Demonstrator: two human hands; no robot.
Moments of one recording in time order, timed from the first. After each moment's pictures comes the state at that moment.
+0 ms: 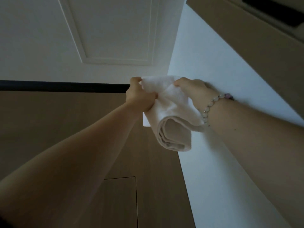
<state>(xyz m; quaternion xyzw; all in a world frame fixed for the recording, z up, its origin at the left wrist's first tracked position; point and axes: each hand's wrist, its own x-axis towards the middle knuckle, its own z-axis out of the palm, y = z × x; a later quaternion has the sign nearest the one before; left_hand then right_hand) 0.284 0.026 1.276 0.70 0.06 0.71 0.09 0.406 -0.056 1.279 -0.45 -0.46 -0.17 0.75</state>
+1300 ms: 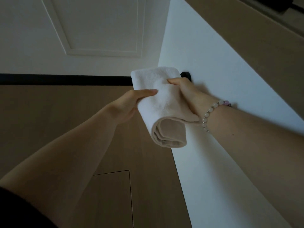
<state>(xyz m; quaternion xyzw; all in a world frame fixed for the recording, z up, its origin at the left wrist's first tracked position) 0.280 0.052 1.267 0.86 -0.11 0.41 0.26 0.429 -0.037 1.263 -0.34 -0.56 0.02 0.75</state>
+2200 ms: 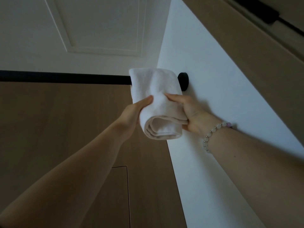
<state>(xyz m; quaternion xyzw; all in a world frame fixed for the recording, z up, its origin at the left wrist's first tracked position) 0.294 0.069 1.232 0.80 -0.10 0.49 0.33 0.424 -0.036 1.210 -0.27 -0.63 0.12 0.72</state>
